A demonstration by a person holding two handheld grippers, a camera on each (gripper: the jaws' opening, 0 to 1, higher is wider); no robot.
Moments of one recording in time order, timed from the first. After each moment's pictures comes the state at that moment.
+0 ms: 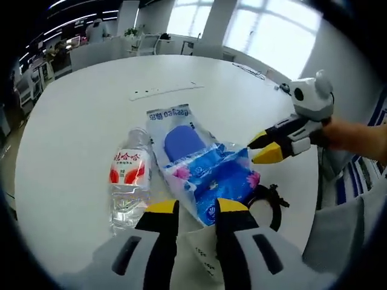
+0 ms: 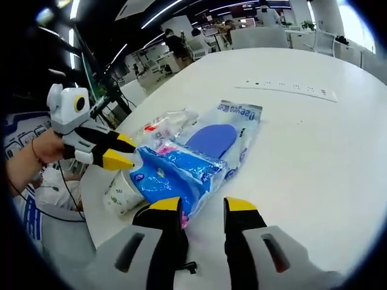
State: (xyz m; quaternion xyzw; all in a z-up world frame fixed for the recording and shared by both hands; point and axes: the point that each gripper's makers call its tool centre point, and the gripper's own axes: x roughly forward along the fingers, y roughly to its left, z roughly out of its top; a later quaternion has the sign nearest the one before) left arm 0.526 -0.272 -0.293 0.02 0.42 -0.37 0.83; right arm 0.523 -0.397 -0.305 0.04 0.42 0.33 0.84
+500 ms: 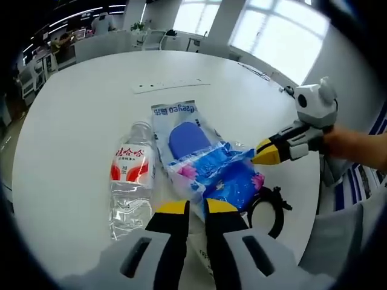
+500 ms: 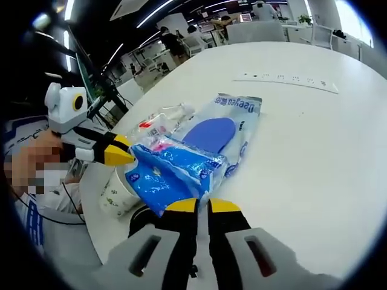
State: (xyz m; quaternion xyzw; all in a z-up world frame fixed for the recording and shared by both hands) left arm 0.528 -0.269 -0.300 0.01 0.43 -0.36 0.83; right arm 0.523 -0.393 -0.316 0.06 0.44 0.32 0.84
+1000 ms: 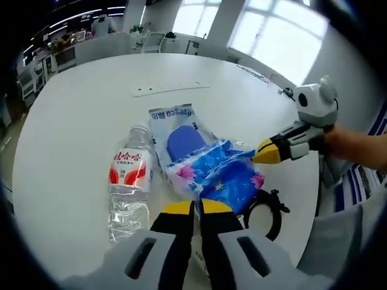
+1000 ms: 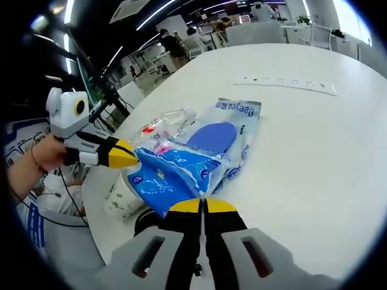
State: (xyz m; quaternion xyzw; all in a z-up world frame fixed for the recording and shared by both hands) left arm 0.527 -0.273 -0.293 0.01 0.42 -0.36 0.84; right arm 0.521 -0.395 -0.304 0.06 0.43 0.32 0.84
